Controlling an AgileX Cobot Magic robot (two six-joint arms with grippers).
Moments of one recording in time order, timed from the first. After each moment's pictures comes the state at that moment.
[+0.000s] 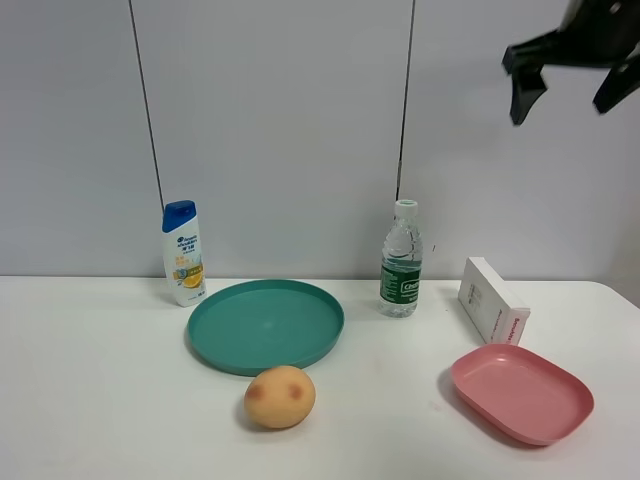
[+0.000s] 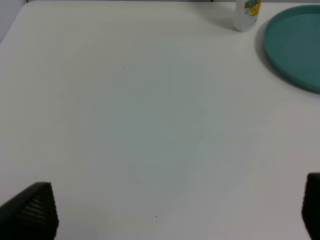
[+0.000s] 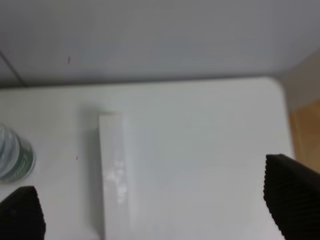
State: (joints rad) left arm 0.04 -0.01 -0.51 0.03 1.06 -0.02; right arm 0.16 1.74 -1.75 -0.21 0.96 0.20
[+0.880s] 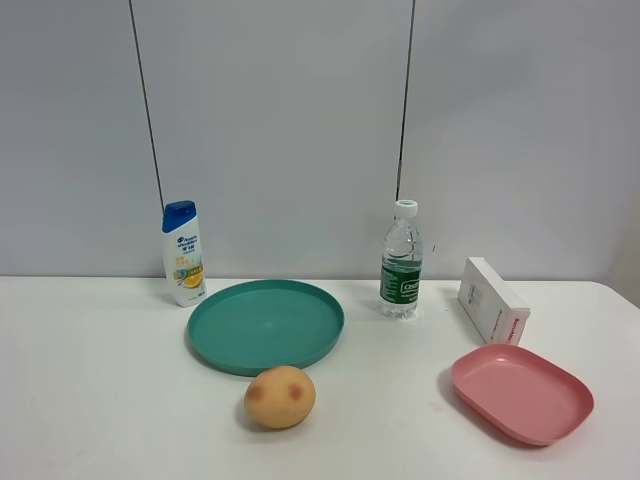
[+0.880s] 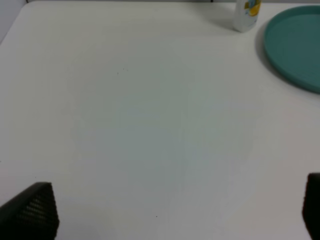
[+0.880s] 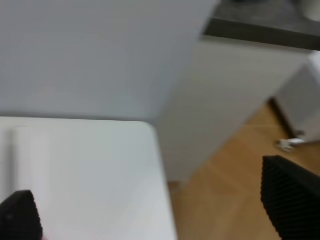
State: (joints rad) left arm 0.04 -0.01 -0.51 0.03 1.06 -0.02; right arm 0.16 1.22 -1.75 -0.36 1.21 -0.02
